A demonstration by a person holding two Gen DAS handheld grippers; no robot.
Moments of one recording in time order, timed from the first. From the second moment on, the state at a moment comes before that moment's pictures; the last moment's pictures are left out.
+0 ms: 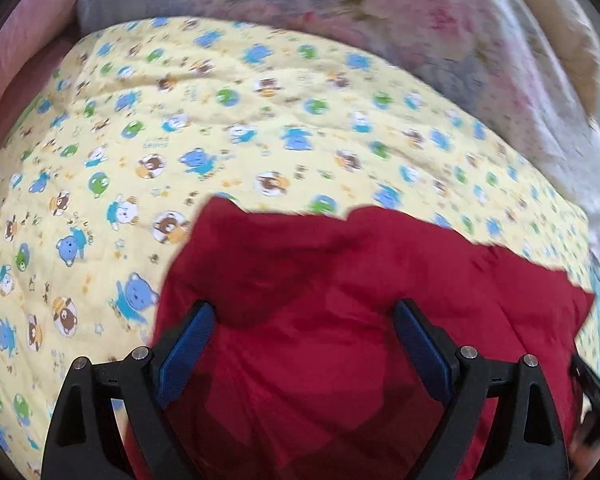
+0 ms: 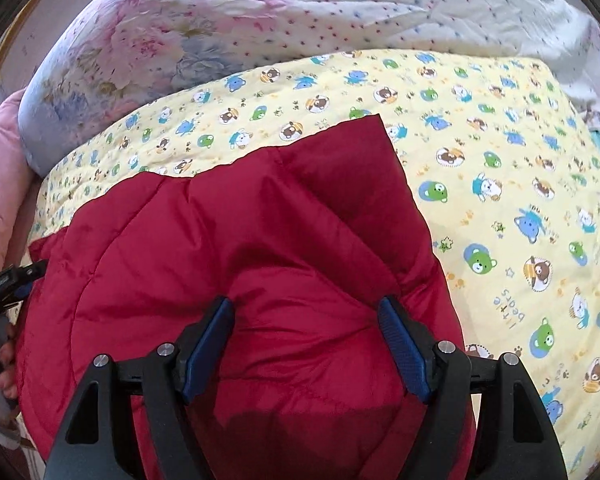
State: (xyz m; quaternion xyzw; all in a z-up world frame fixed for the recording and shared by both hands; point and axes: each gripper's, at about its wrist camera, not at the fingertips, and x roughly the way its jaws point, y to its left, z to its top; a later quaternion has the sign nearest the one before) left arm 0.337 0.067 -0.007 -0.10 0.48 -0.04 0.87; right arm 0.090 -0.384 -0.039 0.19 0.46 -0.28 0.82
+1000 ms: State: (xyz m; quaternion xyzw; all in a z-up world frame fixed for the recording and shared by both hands) left arm 0.118 0.048 0.023 -0.06 0.45 -0.16 0.88; right arm 0.029 -0.267 0.018 0.10 0.42 -0.24 0.87
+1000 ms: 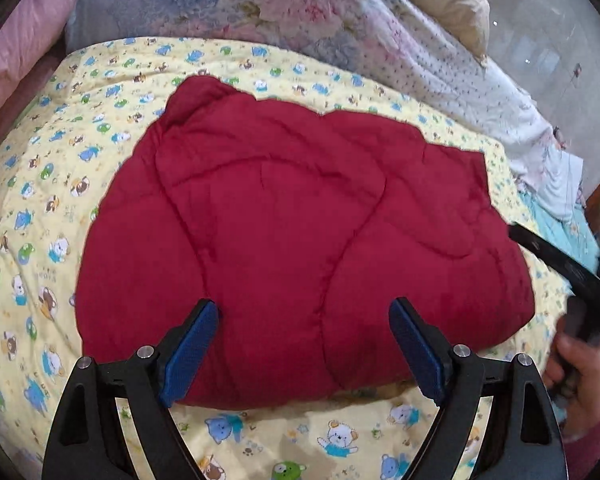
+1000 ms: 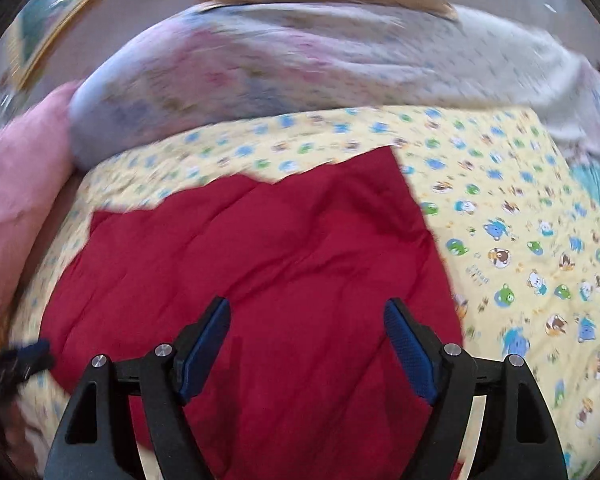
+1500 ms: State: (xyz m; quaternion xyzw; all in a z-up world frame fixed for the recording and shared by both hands) left arm 0.141 0.014 -0.002 0.00 0.45 -0.14 0.88; right arm 0.010 -0.268 -0.034 0.11 0.48 -0.28 0.82
